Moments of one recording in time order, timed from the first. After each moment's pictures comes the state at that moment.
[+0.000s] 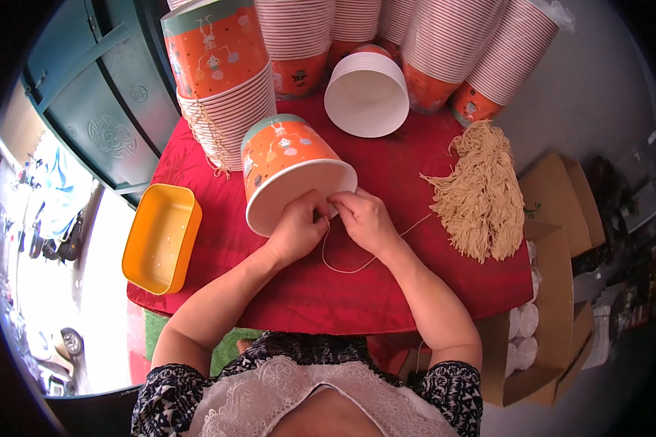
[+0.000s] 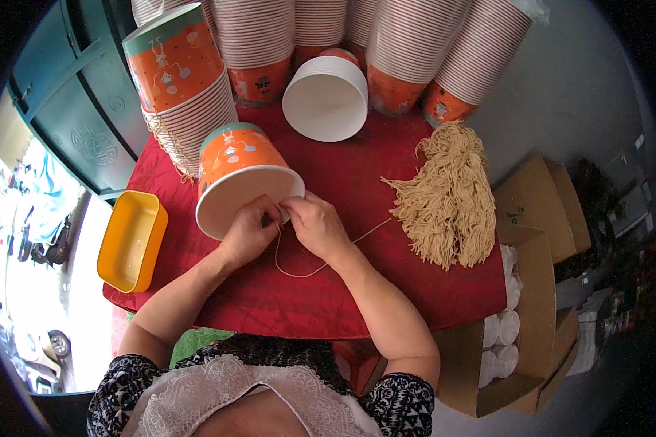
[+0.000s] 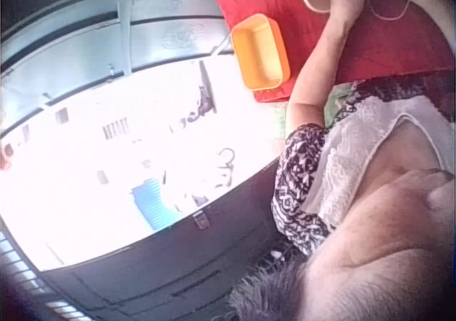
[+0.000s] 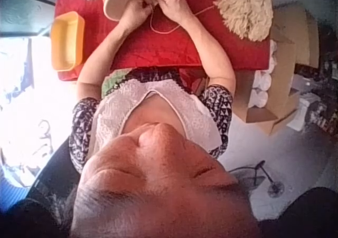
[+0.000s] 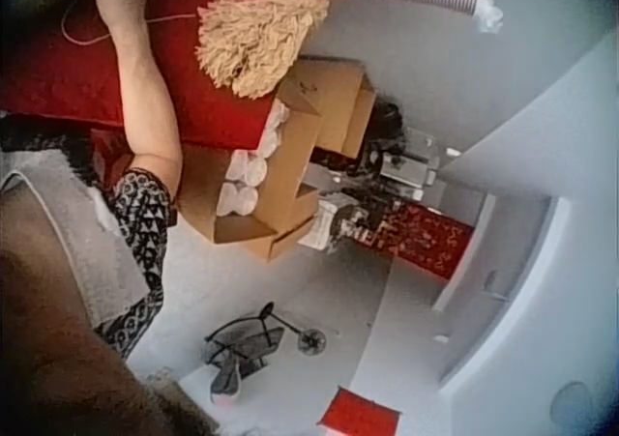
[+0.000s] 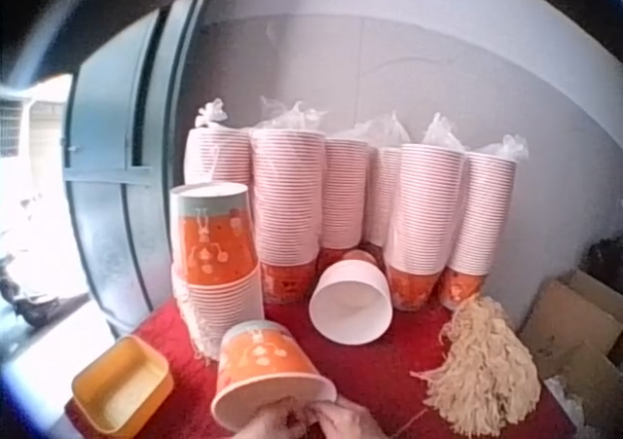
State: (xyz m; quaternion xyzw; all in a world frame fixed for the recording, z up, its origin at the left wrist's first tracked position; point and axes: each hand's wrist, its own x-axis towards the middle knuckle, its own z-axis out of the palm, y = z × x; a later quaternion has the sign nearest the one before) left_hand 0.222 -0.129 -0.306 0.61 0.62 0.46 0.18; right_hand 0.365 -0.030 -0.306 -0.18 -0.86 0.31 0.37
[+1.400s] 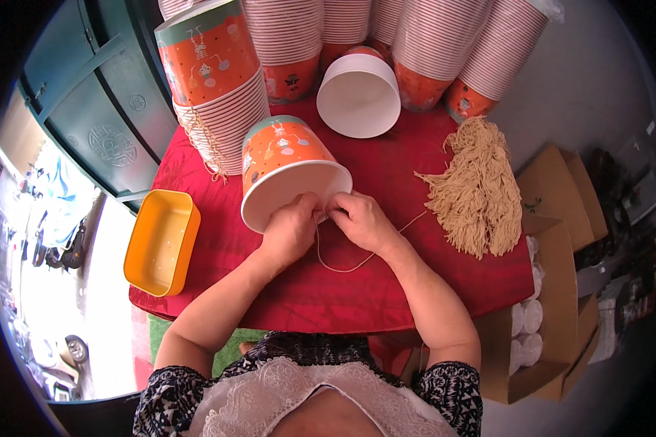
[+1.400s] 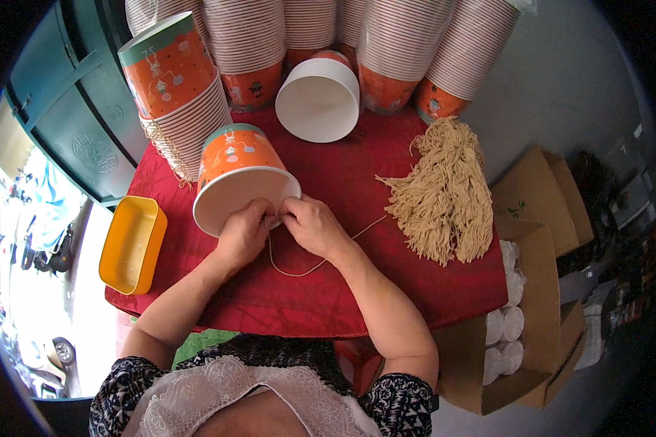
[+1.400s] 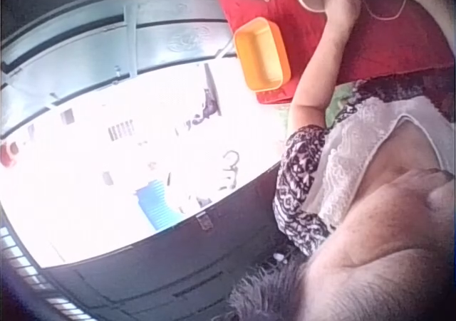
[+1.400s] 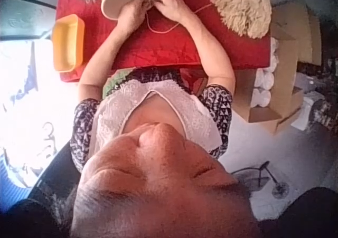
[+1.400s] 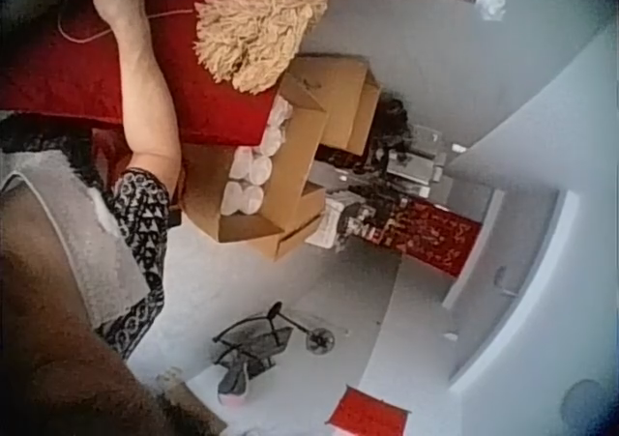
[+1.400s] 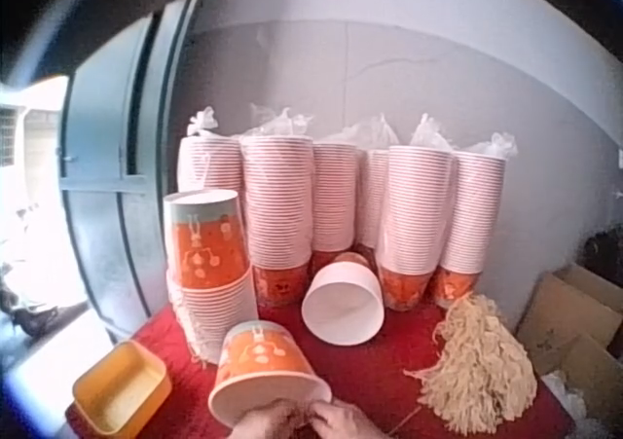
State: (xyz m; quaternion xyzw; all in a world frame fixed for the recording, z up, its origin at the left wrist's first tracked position) left_hand 0.219 -0.132 -0.311 0.64 0.67 0.37 0.03; right_hand 0.372 -0.026 -0.301 -0.18 -0.87 0.35 0.30
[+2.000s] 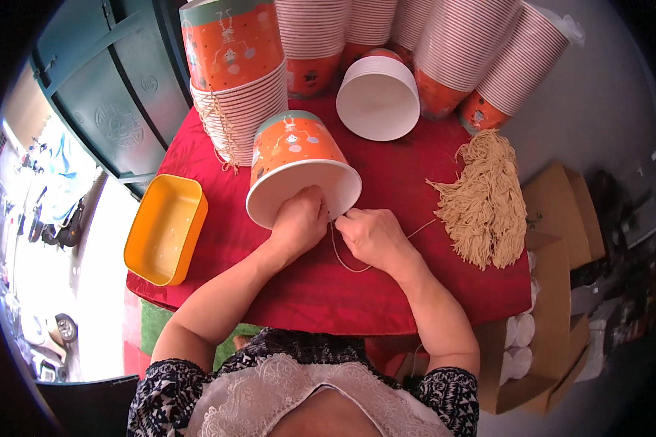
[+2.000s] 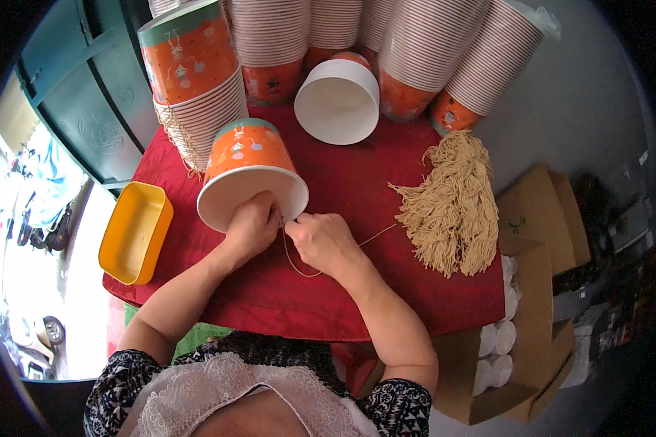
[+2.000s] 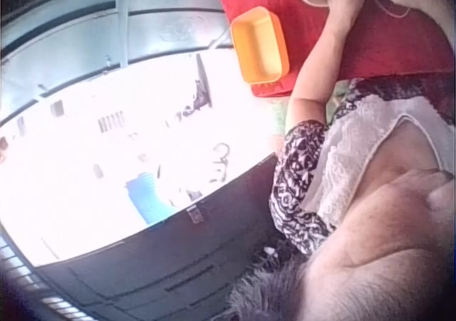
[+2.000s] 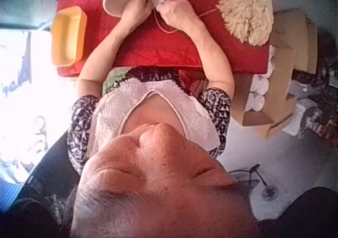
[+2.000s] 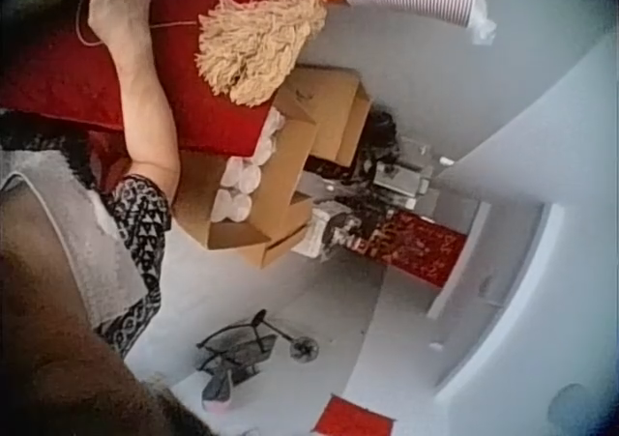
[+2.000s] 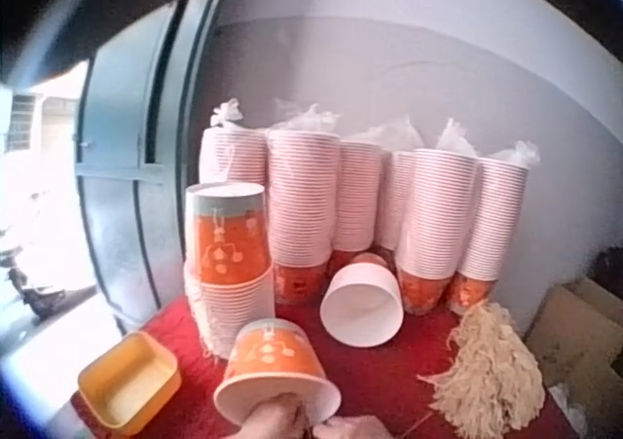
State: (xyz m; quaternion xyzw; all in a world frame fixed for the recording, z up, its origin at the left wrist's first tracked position) left_hand 0.216 -0.124 -0.311 0.58 0.71 0.40 0.05; right_hand 0.381 -0.047 -0.284 -0.12 -0.97 0.12 0.18
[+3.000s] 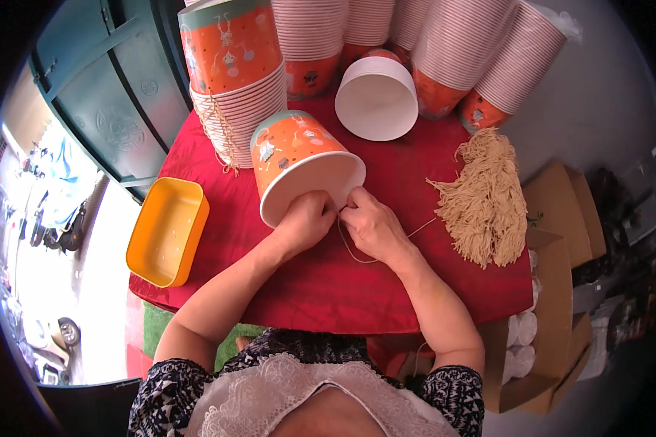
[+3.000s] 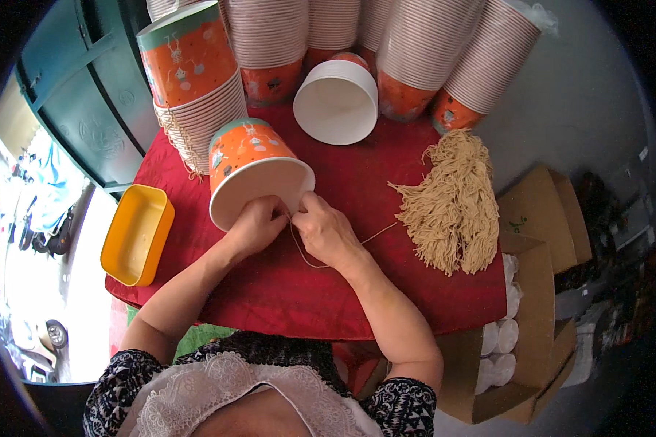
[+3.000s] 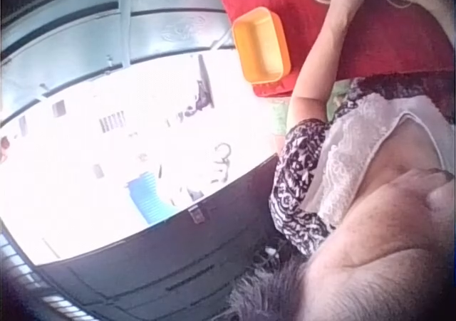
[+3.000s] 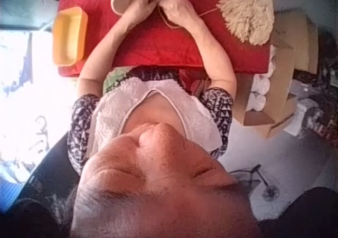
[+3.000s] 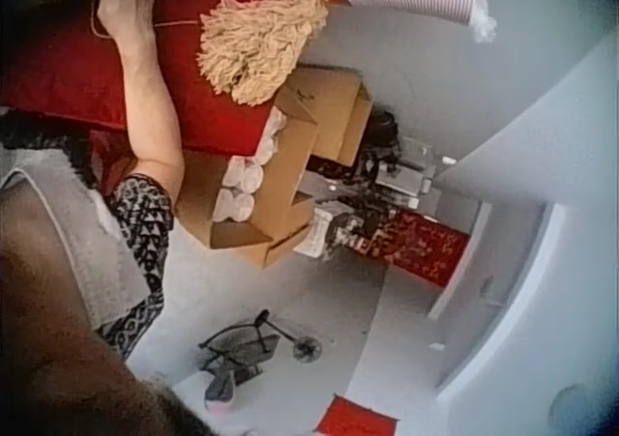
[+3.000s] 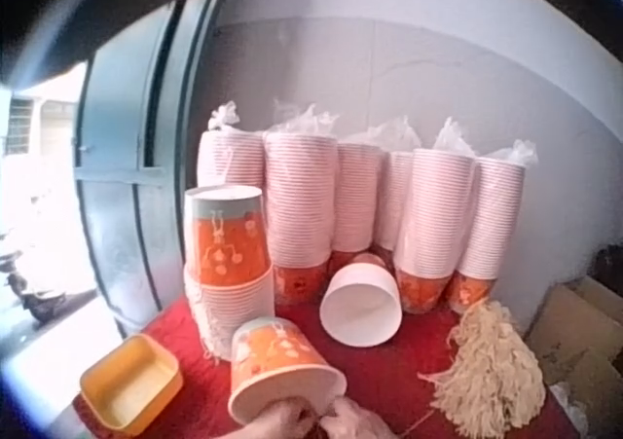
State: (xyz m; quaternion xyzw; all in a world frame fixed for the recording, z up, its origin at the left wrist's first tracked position) left_hand 0.215 -0.117 -0.301 0.62 0.67 0.39 0.15; right_hand 0.376 -0.033 -0.298 -0.11 -0.94 0.14 0.28
